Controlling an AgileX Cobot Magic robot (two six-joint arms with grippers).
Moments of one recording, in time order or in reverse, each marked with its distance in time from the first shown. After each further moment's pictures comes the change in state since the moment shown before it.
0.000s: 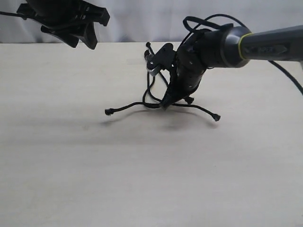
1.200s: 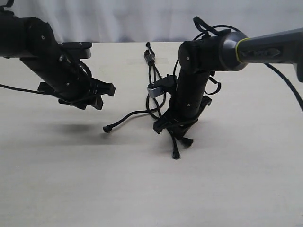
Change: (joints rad) left arm 0.000 0.094 0.478 -0.114 -0.491 0.012; right arm -0.012 0.045 0.002 0.518 0.379 -0.185
